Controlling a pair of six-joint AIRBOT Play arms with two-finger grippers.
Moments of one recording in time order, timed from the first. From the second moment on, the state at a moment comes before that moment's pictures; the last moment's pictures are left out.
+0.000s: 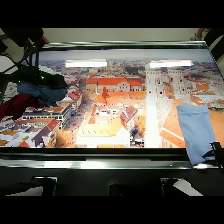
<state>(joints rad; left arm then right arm) -0.09 -1.40 1.63 1.18 -1.29 -1.44 -1.05 -1.23 0.82 -1.44 1.35 1.88</state>
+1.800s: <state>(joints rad) -0.23 -1.34 1.23 1.51 -1.22 -1.79 -0.05 -1.37 1.45 -1.43 1.56 1.77</state>
